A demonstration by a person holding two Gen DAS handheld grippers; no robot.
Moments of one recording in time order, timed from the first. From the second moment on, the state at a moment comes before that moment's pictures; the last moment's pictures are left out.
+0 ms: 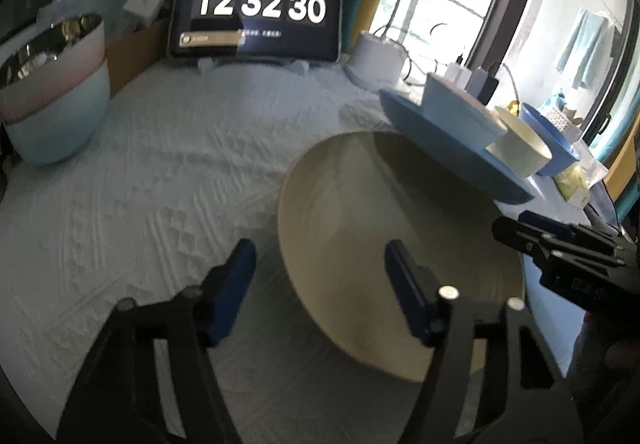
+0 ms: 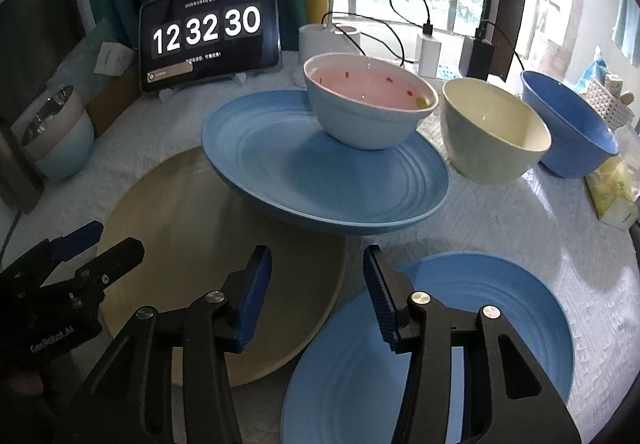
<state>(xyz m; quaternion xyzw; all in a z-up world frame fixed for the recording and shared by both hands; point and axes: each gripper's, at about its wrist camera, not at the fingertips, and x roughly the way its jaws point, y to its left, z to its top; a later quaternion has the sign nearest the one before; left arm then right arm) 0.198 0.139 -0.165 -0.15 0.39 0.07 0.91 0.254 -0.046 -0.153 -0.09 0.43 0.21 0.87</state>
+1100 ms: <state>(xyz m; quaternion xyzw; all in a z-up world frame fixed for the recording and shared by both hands) 0.166 0.144 -0.155 -0.15 0.39 0.11 0.90 0.237 -0.028 -0.153 -0.14 0.44 0.23 0.86</state>
